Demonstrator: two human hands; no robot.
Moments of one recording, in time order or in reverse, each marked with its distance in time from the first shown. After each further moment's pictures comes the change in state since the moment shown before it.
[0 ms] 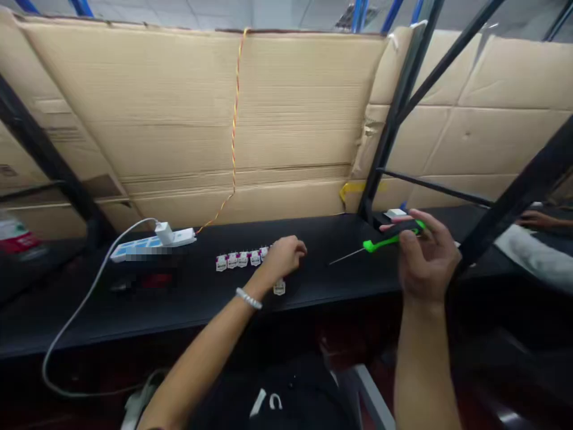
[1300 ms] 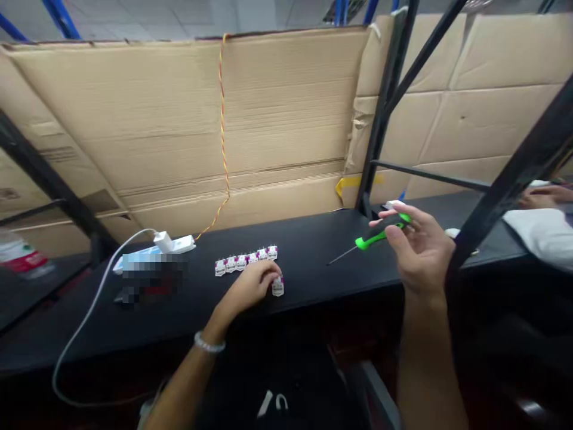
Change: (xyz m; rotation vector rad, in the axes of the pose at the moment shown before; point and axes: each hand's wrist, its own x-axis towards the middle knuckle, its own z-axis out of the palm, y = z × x) left_hand -0.074 -0.036 -0.012 -0.231 0.013 0.069; right_hand 0.002 -0.009 -0.002 0.003 -0.074 0.005
